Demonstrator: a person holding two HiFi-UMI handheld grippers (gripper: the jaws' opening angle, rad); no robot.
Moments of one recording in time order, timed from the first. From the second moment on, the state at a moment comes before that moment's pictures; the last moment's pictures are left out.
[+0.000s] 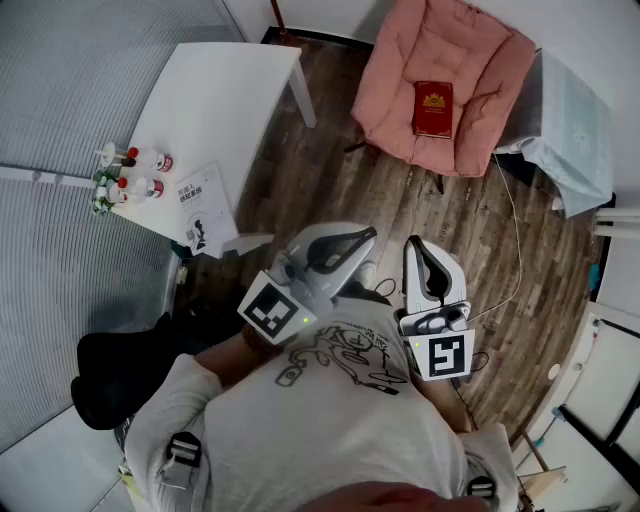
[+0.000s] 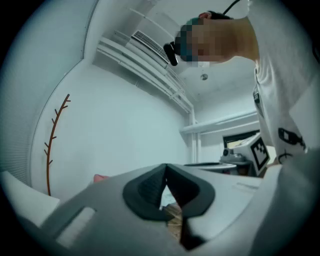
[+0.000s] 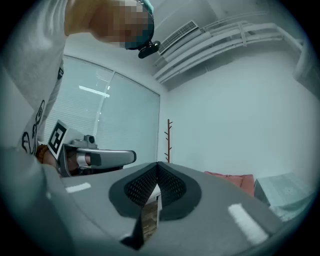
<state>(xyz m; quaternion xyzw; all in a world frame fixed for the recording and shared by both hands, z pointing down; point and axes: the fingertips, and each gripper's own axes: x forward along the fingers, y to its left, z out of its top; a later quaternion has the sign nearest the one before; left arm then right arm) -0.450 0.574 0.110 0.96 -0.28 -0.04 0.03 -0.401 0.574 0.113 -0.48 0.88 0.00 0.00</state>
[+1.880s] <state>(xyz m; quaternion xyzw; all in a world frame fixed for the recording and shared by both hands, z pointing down) -0.305 0.468 0.141 0.96 -0.26 -0.05 0.06 -0.267 0.484 0.138 -0.48 0.87 -0.01 -0.01</state>
